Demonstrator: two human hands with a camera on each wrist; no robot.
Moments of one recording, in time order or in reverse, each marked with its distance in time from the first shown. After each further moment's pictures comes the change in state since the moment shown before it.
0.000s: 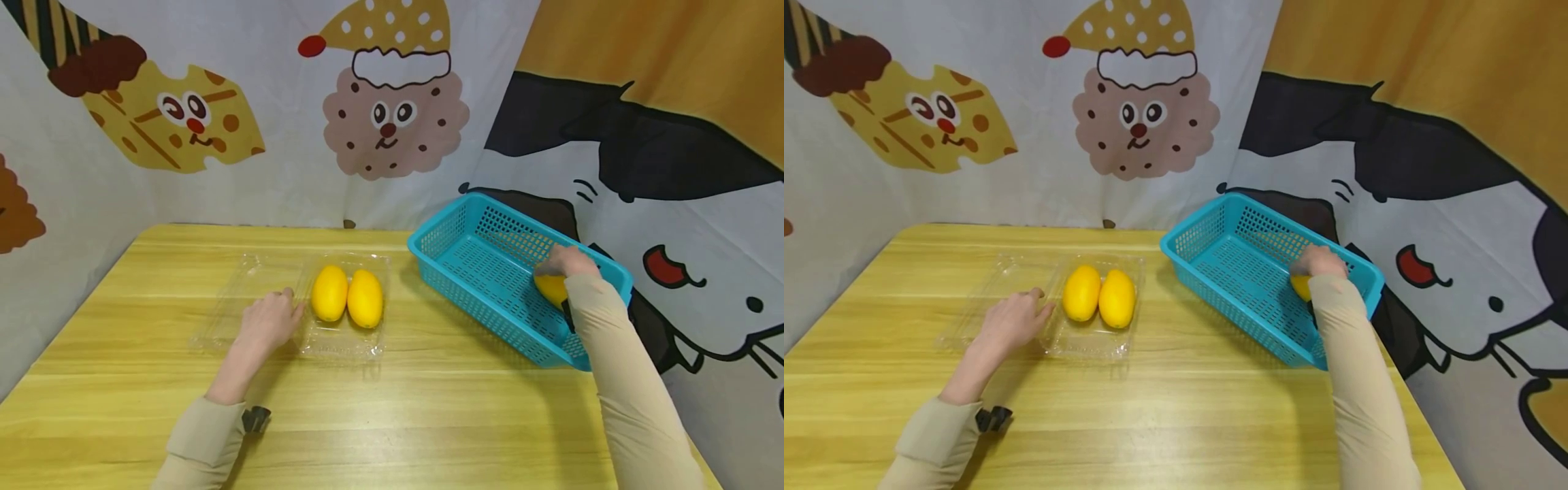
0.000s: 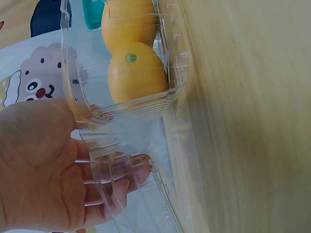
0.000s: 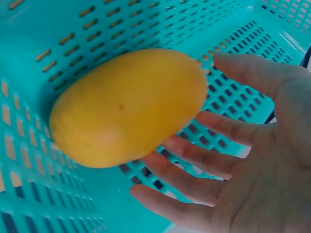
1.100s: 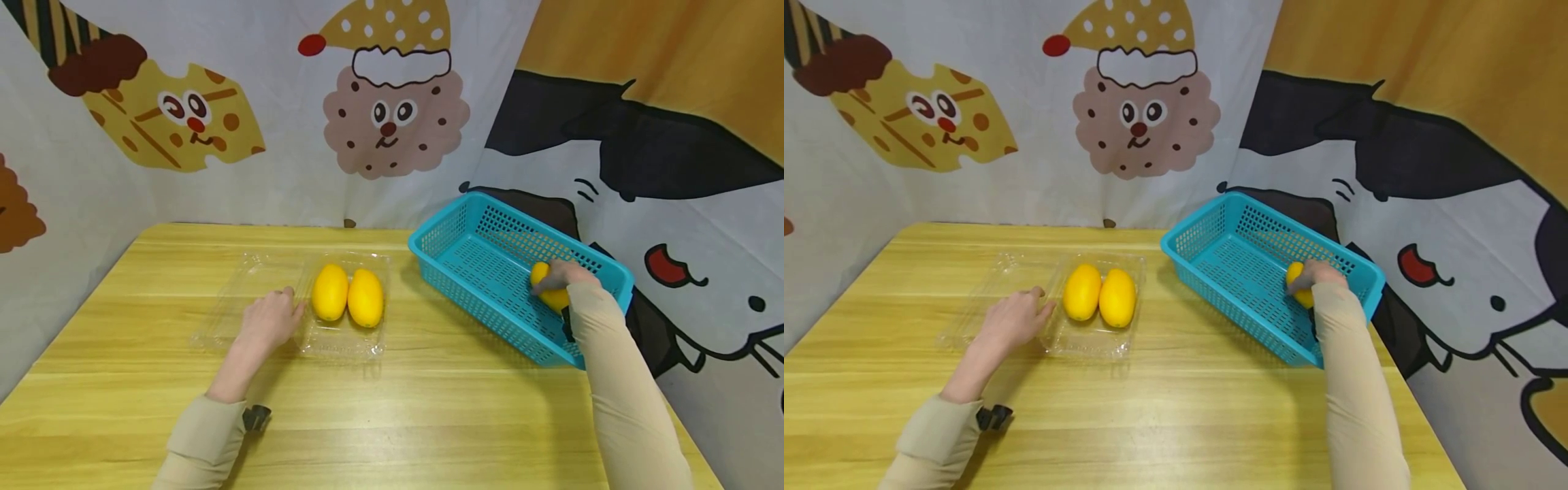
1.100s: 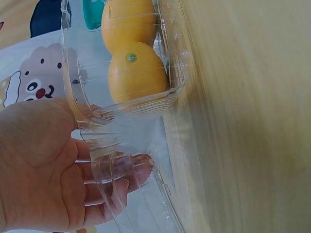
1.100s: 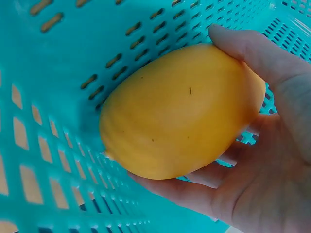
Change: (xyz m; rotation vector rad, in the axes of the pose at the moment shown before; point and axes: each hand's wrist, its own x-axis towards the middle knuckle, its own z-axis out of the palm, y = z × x) left_hand 0.000 0.002 -0.001 0.001 -0.018 0.001; right_hand 0.016 0.019 0.023 0.076 -0.104 -0.041
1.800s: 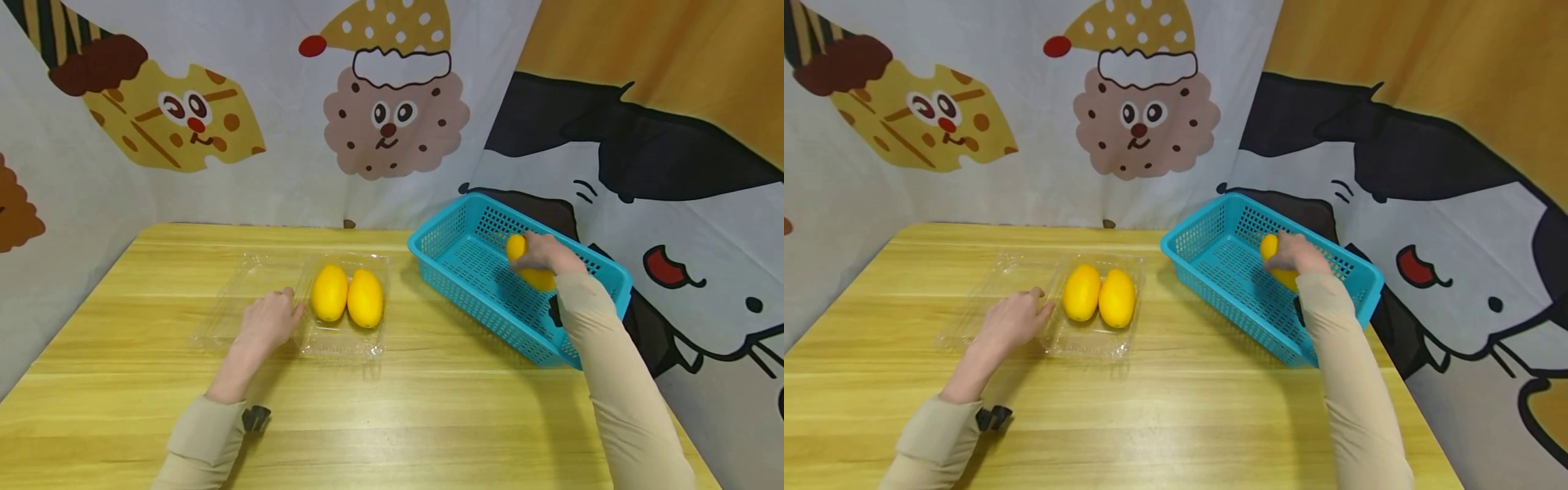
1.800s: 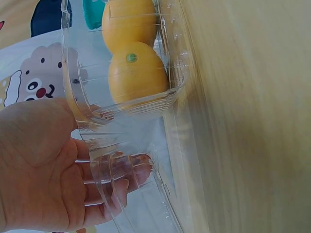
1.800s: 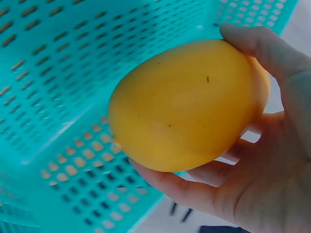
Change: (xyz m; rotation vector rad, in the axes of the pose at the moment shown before) left_hand 0.001 -0.002 0.001 0.001 0.008 0.001; right_hand -0.024 -0.054 -0.021 -0.066 0.186 -0.232
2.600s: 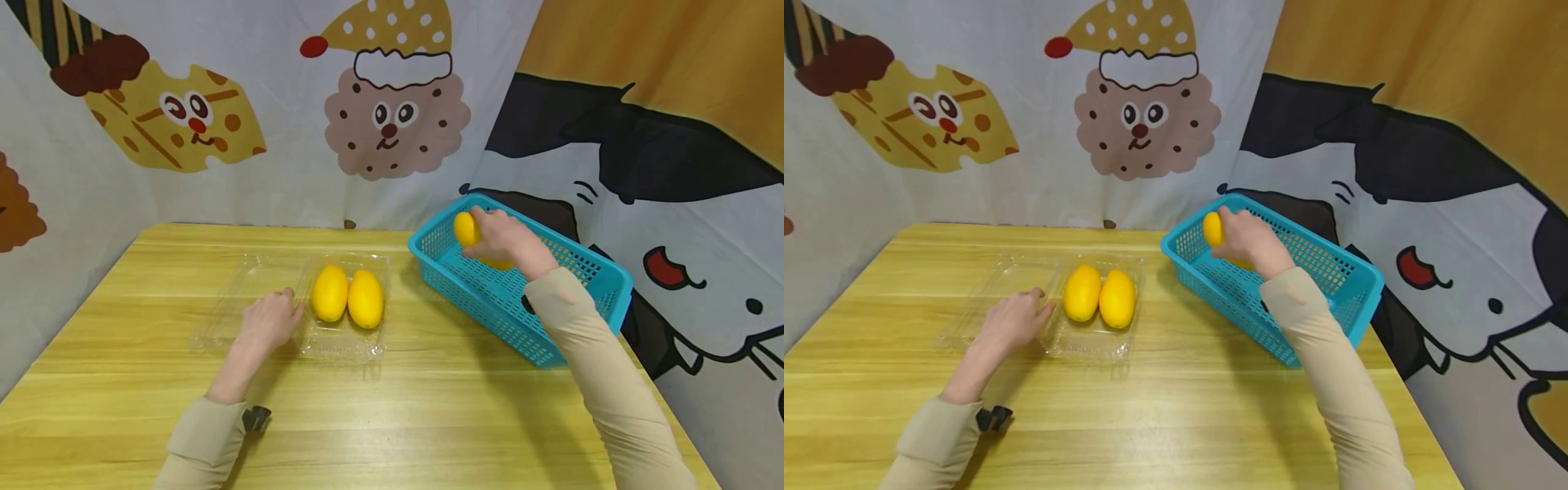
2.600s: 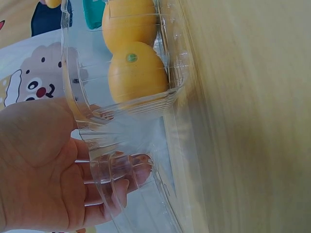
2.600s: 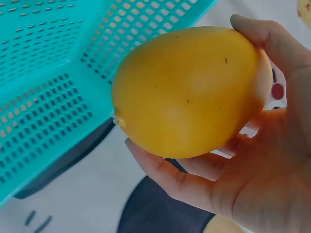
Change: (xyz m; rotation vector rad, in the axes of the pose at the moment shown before) left_hand 0.000 0.000 0.000 0.000 -0.008 -0.002; right_hand -0.037 -0.105 -0.024 -0.121 0.145 -0.255
